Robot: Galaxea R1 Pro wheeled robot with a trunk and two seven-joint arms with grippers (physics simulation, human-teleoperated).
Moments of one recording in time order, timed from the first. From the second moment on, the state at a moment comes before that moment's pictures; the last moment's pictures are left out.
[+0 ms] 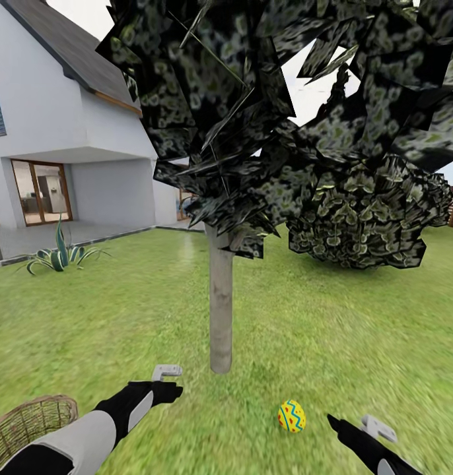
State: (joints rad) left arm -0.73 -0.01 -0.32 -0.19 0.32 0.23 -0.04; right arm -0.29 -0.15 -0.21 -0.63 -0.43 0.16 0.16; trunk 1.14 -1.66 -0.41
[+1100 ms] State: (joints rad) left arm -0.73 -0.01 -0.32 -0.19 0.32 0.23 -0.04; right arm -0.29 -0.15 -0.21 -0.57 -0.43 0.16 0.16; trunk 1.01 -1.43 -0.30
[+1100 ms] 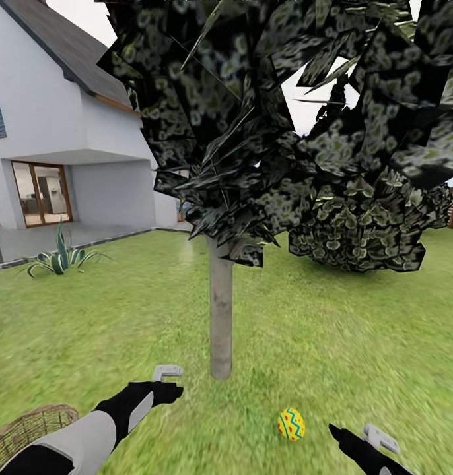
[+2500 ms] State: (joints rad) left arm -0.71 -0.01 -0.32 -0.19 0.32 0.23 -0.04; right arm -0.29 -0.15 -0.21 -0.57 -0.43 0.16 0.16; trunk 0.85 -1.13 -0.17
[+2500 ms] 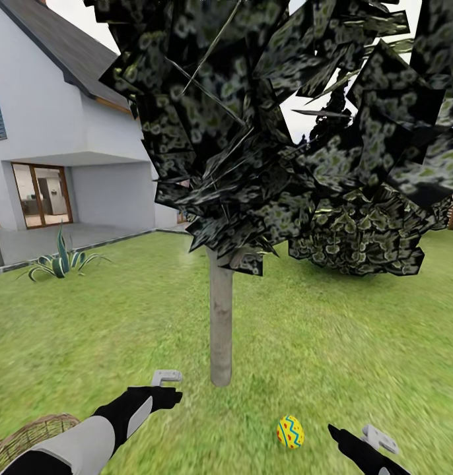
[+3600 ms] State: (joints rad) left arm -0.71 -0.01 -0.32 -0.19 0.32 0.23 -0.04; right arm -0.29 -0.15 -0.21 -0.57 -0.43 0.16 0.16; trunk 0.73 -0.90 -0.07
